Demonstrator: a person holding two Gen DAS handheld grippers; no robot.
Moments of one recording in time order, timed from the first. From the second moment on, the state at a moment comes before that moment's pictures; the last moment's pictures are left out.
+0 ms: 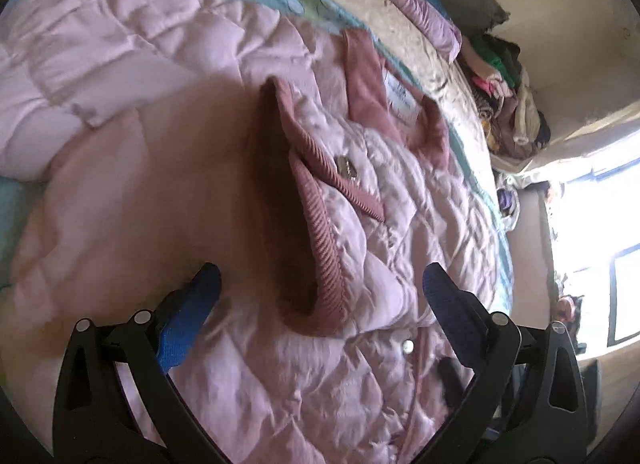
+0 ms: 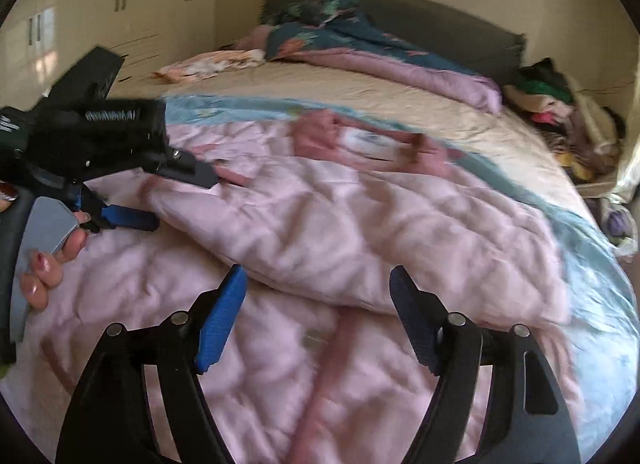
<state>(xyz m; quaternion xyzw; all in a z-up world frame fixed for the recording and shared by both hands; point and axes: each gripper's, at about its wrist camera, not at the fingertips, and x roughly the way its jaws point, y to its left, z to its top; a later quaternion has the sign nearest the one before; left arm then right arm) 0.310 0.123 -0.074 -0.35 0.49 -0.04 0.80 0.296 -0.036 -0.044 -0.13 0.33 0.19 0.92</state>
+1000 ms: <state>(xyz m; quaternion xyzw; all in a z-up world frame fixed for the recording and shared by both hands) 0.324 0.126 -0.063 -0.19 0.46 0.01 0.87 0.343 -0.193 -0.026 0.06 0.38 0.06 0.92</state>
